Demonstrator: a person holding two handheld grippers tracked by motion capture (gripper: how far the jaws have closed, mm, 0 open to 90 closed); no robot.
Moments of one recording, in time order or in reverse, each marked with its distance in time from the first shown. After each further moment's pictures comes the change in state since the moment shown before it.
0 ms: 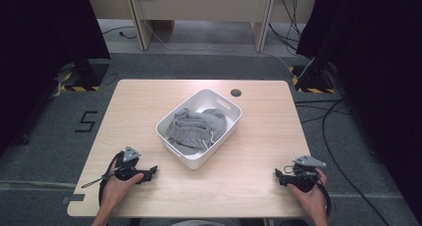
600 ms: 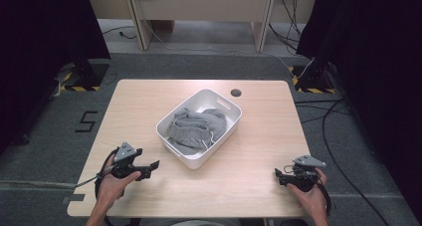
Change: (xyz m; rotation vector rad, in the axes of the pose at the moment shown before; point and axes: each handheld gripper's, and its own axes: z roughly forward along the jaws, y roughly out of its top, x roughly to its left) left arm -0.013 0.031 -0.038 -0.159 -0.132 0.010; right arm 0.000 0.001 0.001 0.000 -0.002 -0.001
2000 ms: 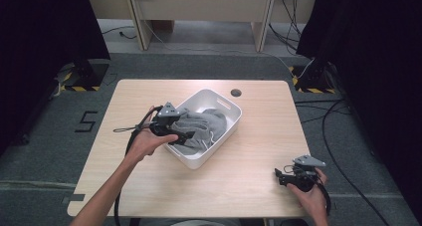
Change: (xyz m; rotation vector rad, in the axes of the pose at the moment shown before) left arm -0.042 0.135 0.080 0.095 -0.165 0.224; right arm 0.000 0.000 0.000 -0.002 0.004 -0.004
